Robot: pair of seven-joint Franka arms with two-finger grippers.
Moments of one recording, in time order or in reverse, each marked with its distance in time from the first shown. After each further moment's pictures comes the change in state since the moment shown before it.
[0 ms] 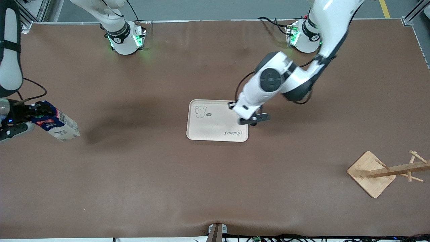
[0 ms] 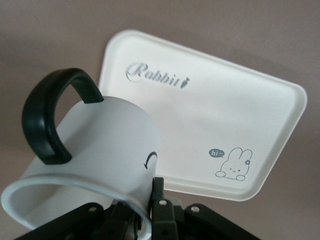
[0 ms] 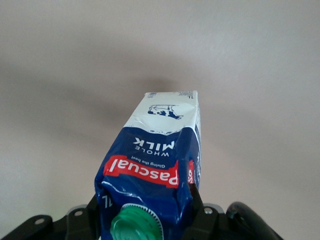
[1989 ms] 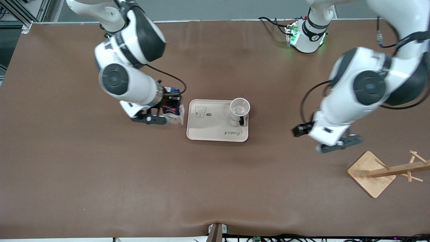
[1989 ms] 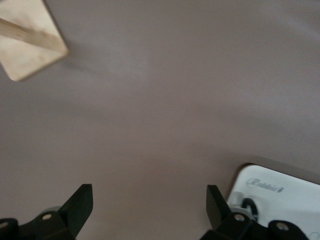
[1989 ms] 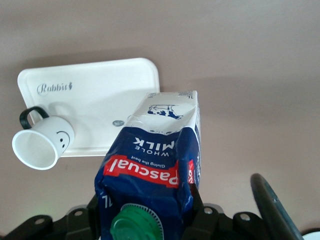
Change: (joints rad) left arm 0.336 -0.144 0.055 0.359 0.179 -0.484 0.372; right arm 0.723 0.084 0.027 0.070 0.306 0.042 1.189
